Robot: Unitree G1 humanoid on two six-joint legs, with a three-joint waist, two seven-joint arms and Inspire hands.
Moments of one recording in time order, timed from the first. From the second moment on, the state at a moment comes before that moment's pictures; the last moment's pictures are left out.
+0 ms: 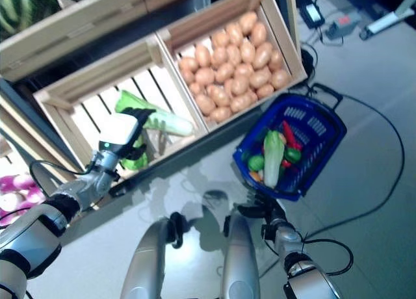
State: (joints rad) left arm -0.79 0.64 -0.78 0.99 0.52 -0.26 0.71; right arm -0.41 -0.37 0.28 1.21 0.57 -0.21 0.05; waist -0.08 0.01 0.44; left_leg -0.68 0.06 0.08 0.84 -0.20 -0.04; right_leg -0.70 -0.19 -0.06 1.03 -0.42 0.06
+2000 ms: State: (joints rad) left arm -1.00 0.77 -0.90 0.97 0.87 -0.15 0.98; right arm -0.40 -0.42 0.28 1.19 0.56 -0.27 0.03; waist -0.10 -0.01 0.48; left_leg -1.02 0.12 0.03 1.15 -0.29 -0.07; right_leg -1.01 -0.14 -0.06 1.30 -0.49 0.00
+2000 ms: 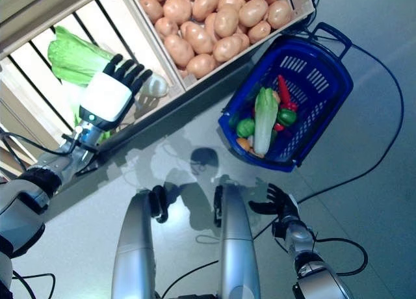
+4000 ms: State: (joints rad) left arm -1.25 0.78 -1.02 1.11 0.63 -0.14 0.51; right arm -0.37 -0.48 0.27 1.13 0.65 -0.31 0.08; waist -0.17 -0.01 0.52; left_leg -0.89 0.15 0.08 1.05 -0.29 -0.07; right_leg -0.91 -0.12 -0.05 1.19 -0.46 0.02
